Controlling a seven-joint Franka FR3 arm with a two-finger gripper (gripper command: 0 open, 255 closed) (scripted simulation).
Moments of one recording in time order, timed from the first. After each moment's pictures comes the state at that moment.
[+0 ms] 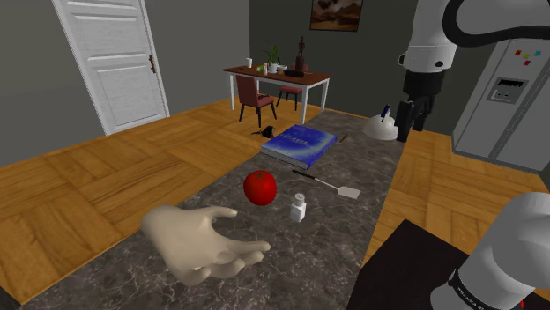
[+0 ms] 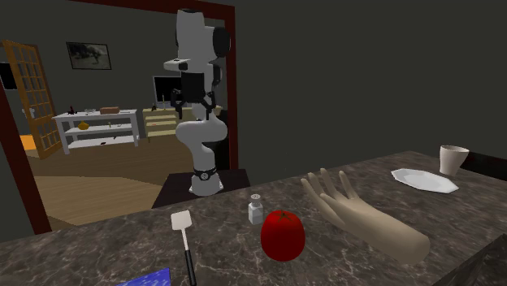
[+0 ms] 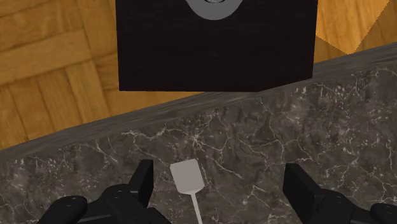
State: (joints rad) arm -0.02 -0.76 0.04 -2.29 -0.03 1.43 0.04
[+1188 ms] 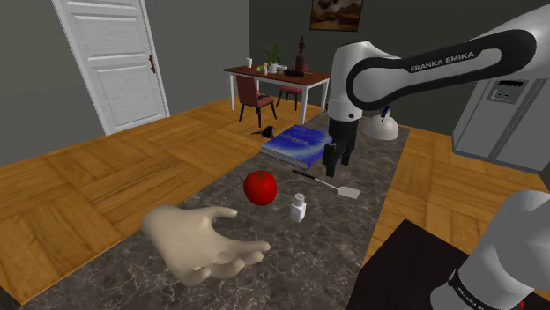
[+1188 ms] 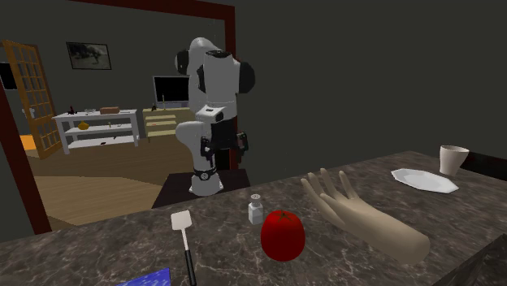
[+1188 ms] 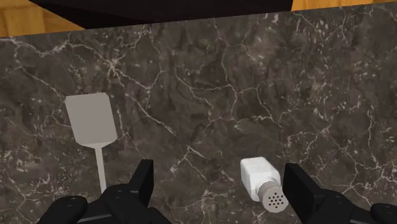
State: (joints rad) arm 0.08 -0.34 0.13 -2.31 0.09 1.87 0.03
